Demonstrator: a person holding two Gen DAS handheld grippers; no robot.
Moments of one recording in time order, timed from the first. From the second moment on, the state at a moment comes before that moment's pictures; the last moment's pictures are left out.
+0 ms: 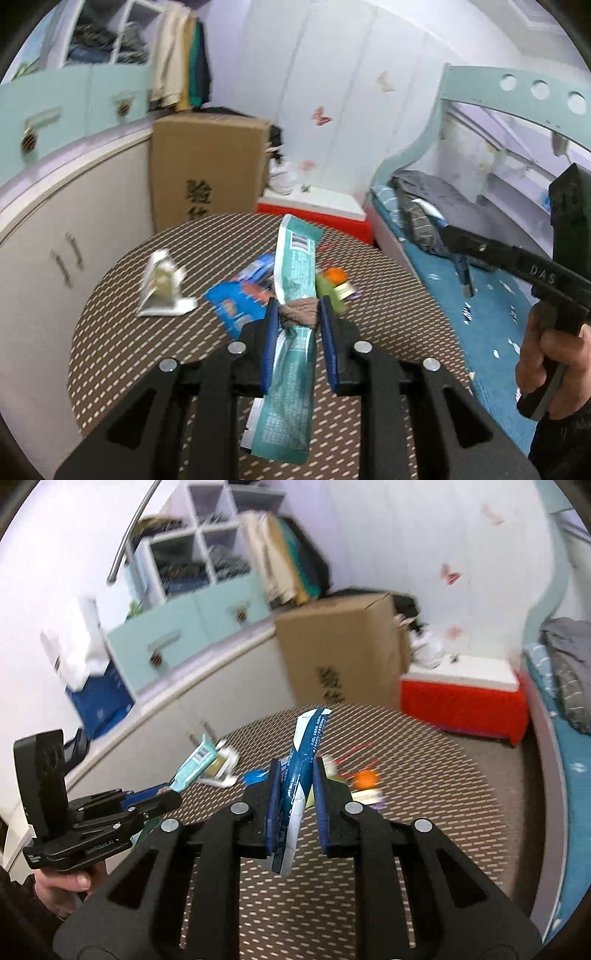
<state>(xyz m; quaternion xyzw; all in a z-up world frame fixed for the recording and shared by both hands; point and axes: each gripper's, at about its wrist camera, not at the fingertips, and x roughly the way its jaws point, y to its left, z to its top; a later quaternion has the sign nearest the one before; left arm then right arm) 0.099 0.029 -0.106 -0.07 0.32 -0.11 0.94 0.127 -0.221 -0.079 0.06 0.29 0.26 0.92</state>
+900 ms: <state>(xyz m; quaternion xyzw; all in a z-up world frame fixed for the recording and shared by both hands) 0.146 -0.207 -0.105 0.01 0.34 -0.33 0.88 0.097 -0.509 -0.211 0.25 0.37 -0.03 0.89</state>
